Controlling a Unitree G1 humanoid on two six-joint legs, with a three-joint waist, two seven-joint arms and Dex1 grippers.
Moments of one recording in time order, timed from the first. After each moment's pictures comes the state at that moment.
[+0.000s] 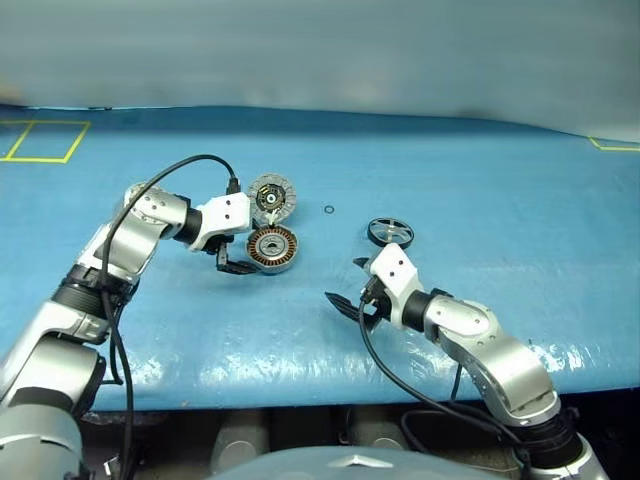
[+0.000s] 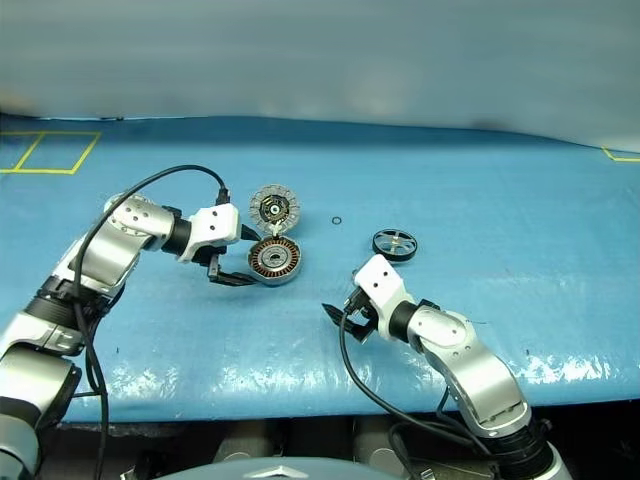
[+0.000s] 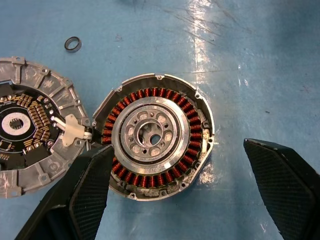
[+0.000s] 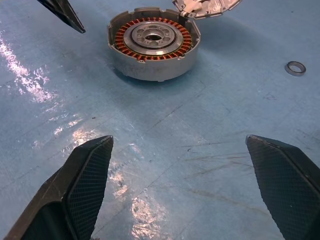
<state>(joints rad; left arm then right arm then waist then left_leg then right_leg) -0.74 0.76 -0.40 0.26 -0.03 0.23 -1.32 -0.07 -0.46 0.24 -0.56 0.24 0.74 0.49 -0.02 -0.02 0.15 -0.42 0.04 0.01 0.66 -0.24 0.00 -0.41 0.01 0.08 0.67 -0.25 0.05</state>
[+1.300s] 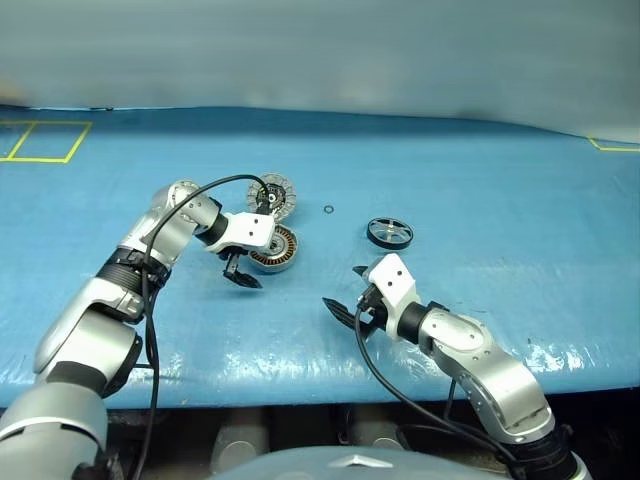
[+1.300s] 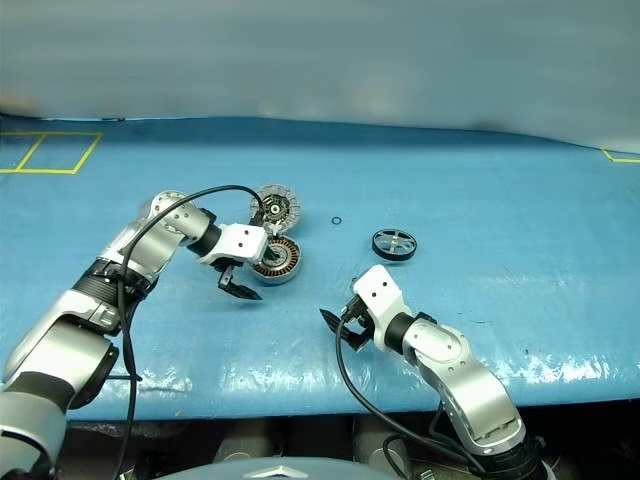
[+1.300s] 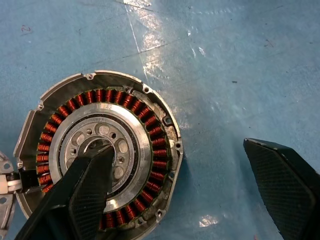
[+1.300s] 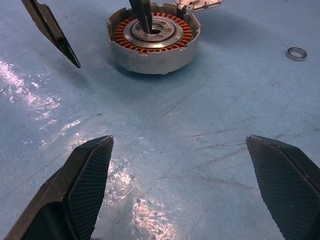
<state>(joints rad) -0.85 0.63 -0.48 0.50 0.18 0.01 -1.47 0.00 -0.42 0.25 -0.58 0.23 0.72 0.43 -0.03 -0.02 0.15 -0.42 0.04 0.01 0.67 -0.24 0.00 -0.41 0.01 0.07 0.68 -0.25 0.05</state>
